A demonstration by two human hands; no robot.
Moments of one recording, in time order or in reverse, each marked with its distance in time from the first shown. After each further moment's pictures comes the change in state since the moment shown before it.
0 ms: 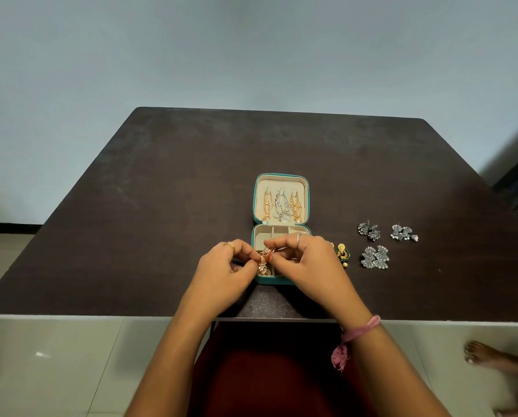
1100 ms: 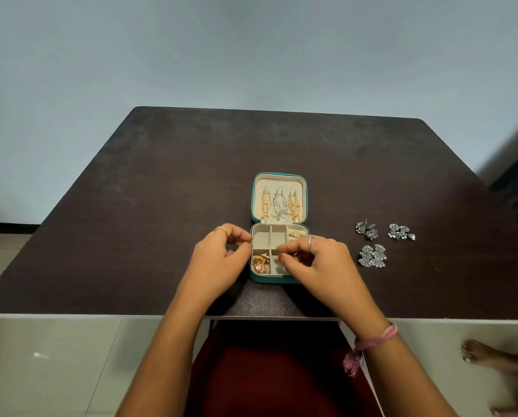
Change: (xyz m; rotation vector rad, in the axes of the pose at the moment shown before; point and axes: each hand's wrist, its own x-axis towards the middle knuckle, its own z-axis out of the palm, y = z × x) left_hand 0.009 0.012 -0.007 -0.060 0.073 -0.033; right_hand -0.013 -0.002 -0.018 -0.170 0.058 -0.055
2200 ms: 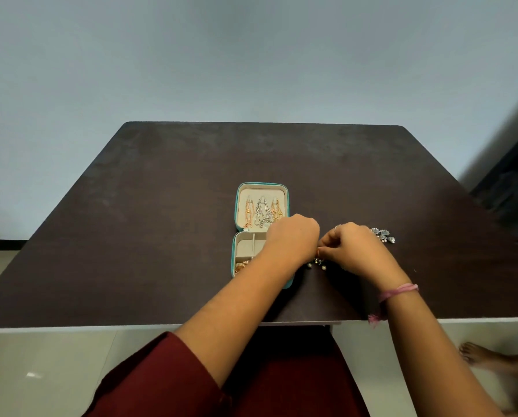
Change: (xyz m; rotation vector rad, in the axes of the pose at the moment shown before) left_hand 0.049 0.088 0.102 0.923 -0.282 0.341; right_hand 0.036 0.057 -0.064 -0.414 -0.147 0.222
